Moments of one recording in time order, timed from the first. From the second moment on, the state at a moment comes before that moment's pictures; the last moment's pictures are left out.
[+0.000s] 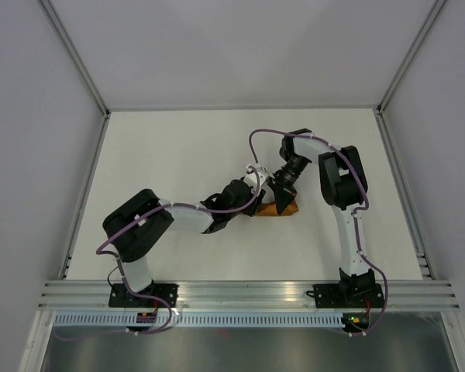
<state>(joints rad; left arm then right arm) -0.90 1.78 0.81 0.48 -0.17 -0.09 0.31 2.37 1.77 -1.48 -0.75 -1.24</state>
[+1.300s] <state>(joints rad) -0.86 1.79 0.86 0.28 -0.24 -0.22 0.26 2.36 1.79 -1.30 -0.70 -0.58</state>
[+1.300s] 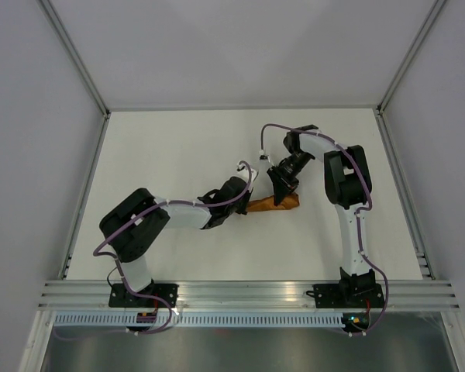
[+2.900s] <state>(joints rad) -0.89 1.81 0.91 0.17 -0.06 -0.39 0.22 2.27 1.90 -0.80 -0.20 -0.41</state>
